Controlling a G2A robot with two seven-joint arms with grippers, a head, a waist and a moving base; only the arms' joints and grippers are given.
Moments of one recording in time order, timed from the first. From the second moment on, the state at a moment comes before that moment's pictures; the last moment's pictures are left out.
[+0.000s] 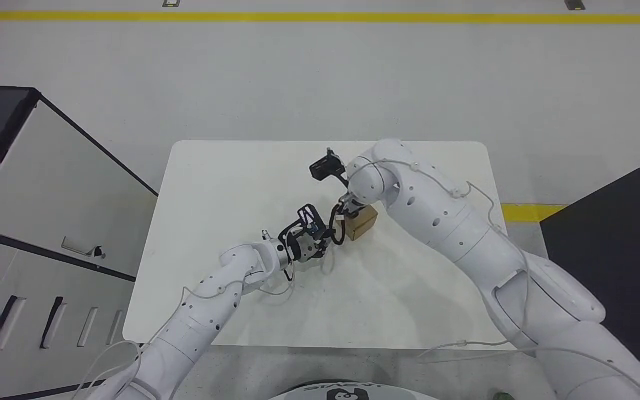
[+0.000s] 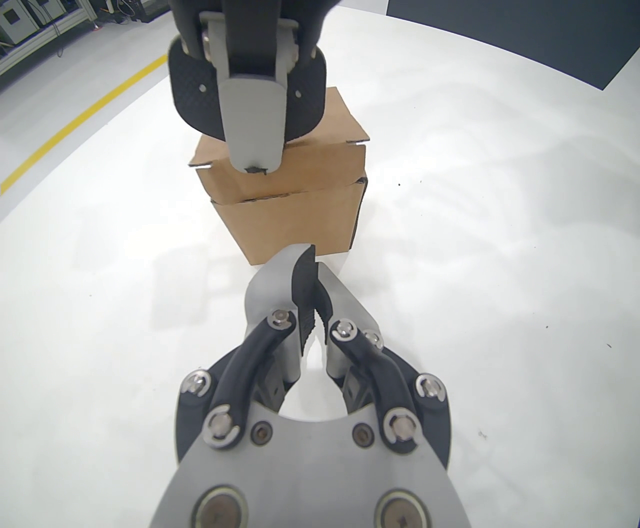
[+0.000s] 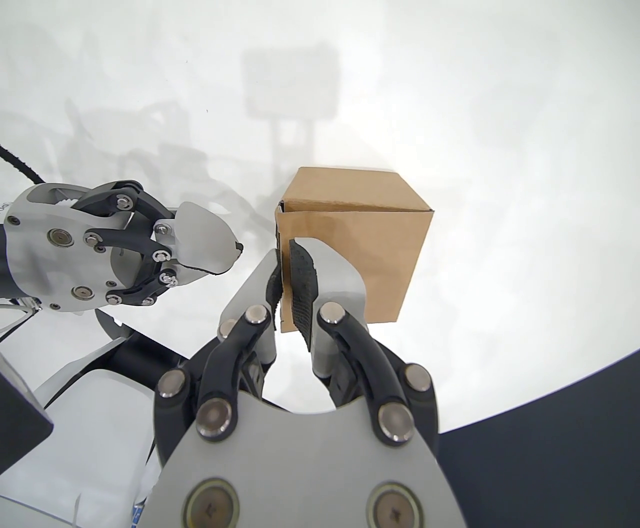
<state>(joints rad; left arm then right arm) 1.25 -1.23 -0.95 -1.29 1.43 -0.55 0.01 -0.60 -1.37 0.59 -1.19 -0.75 0.09 1.41</state>
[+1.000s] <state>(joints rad) 1.25 -1.23 -0.95 -1.29 1.43 -0.55 0.01 -0.63 -1.38 0.61 -1.23 -0.84 0.11 1.45</state>
